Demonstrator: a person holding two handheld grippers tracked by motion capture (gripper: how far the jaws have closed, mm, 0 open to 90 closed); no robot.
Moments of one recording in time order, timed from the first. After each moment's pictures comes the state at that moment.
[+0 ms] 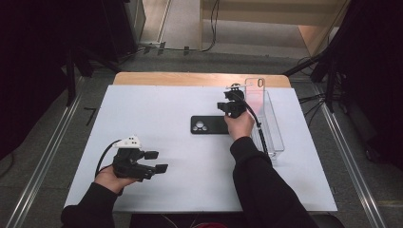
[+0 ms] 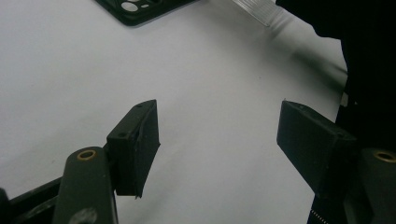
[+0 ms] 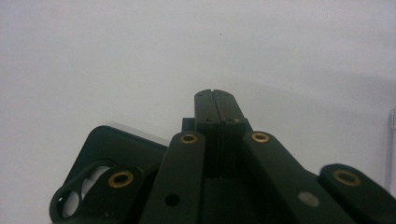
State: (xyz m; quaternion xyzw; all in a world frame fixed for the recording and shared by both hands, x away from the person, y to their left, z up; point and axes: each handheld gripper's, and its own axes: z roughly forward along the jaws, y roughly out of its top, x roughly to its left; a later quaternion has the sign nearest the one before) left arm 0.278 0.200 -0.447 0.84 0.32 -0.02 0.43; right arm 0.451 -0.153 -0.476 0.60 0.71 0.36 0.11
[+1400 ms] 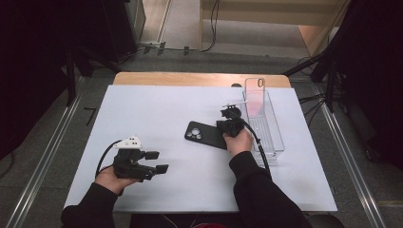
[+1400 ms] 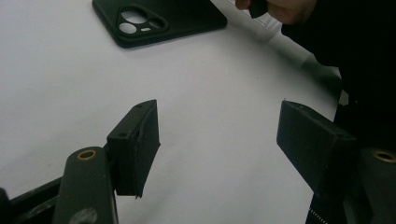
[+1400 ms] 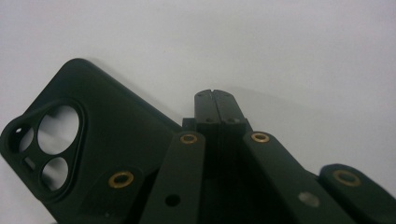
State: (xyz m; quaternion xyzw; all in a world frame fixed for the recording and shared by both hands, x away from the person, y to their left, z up) left arm 0.277 0.198 -0.446 0.84 0.32 -0.02 0.44; right arm 0.402 -0.140 -0.503 0.61 0.73 0.31 0.09
